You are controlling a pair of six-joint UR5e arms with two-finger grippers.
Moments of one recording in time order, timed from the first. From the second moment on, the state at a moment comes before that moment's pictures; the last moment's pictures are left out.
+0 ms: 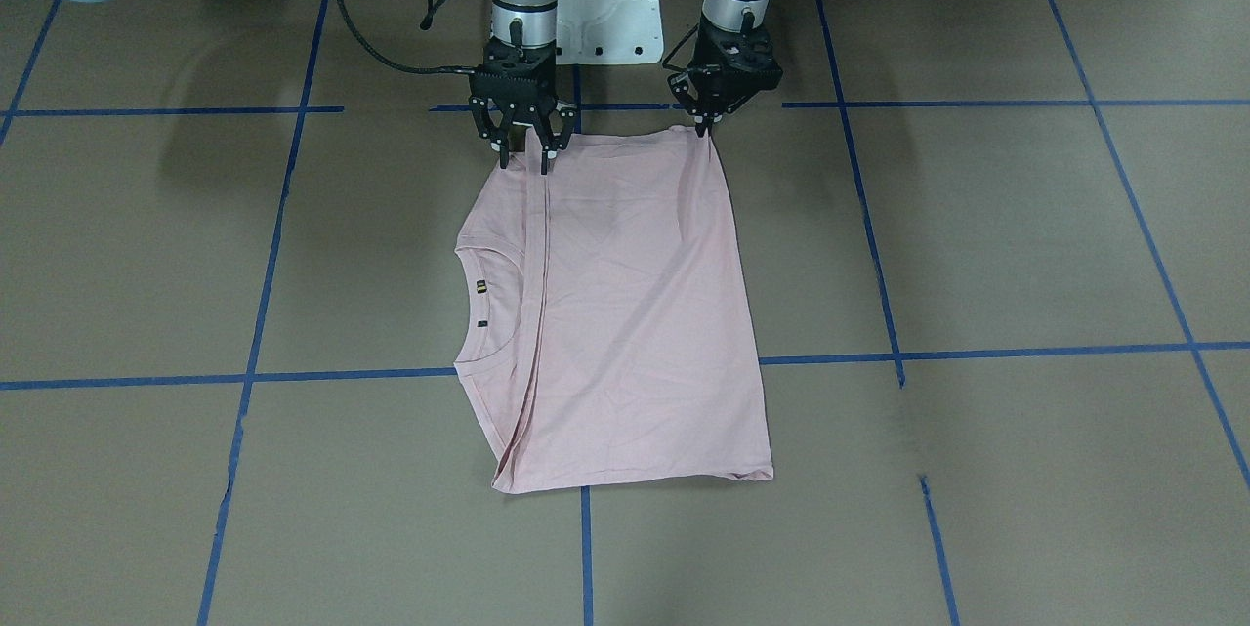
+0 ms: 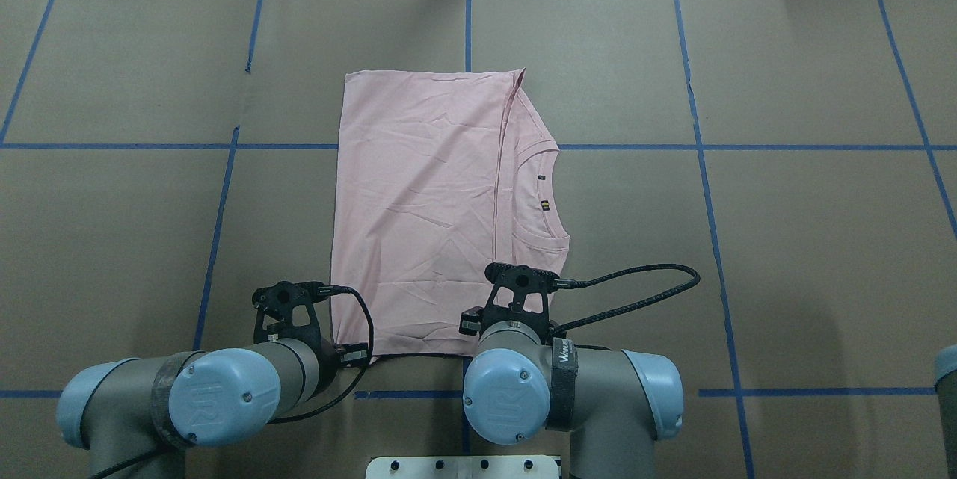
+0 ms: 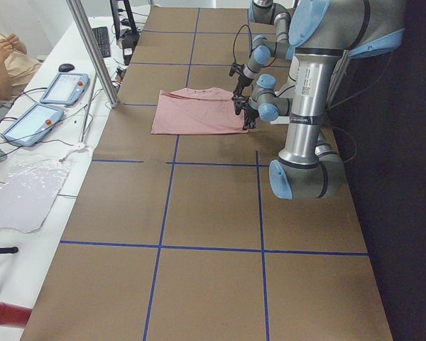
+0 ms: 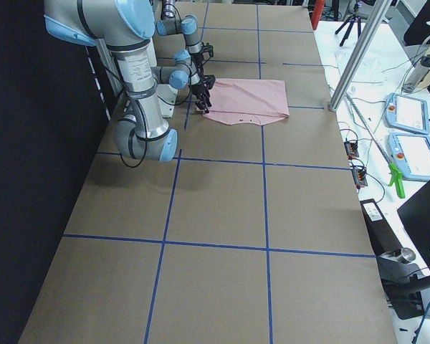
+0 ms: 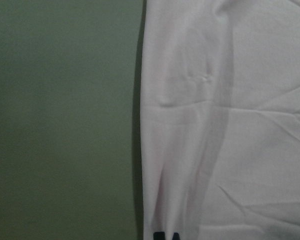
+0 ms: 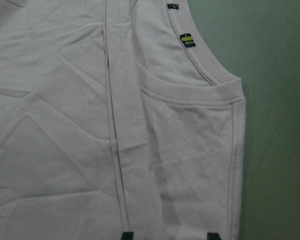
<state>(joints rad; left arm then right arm) -0.17 -1.83 -1.97 -1.81 -1.47 -1.57 0.15 -0.98 1.77 -1.67 1.29 1.66</state>
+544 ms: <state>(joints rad) -0.17 -1.83 -1.97 -1.81 -1.47 -1.57 0.17 -0.97 1.79 -1.72 1.41 1.63</state>
